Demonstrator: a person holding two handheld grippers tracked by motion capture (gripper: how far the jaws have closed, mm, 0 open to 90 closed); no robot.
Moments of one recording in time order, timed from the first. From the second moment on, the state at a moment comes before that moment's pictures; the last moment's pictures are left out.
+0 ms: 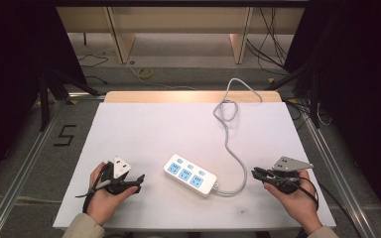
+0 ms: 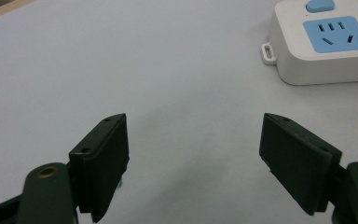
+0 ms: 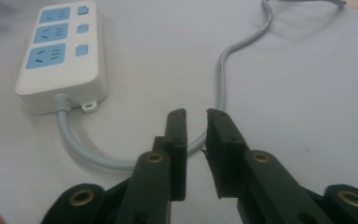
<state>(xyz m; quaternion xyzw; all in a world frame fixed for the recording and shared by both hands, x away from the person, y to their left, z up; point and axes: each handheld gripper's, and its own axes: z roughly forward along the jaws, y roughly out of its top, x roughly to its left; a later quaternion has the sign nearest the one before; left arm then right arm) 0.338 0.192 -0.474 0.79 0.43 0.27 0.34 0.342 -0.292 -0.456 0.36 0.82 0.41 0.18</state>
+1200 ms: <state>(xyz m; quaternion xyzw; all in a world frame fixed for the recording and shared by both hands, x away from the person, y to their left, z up) 0.337 0.194 -0.471 0.79 0.43 0.28 0.33 0.351 -0.250 -0.436 0.33 0.87 0.36 0.12</state>
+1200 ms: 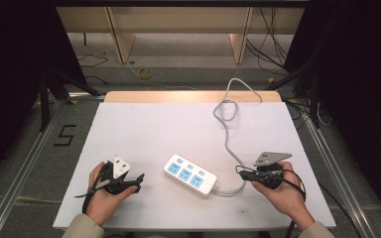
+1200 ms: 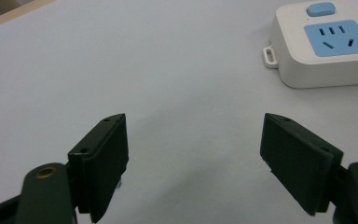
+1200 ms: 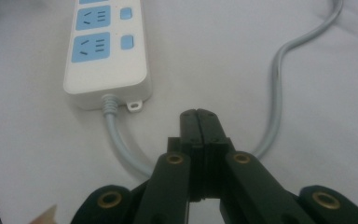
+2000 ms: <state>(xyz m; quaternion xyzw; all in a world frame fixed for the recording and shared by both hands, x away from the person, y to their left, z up) 0.337 0.193 -0.472 0.79 0.43 0.28 0.33 0.362 -0.230 -0.424 0.31 0.88 0.34 0.11</state>
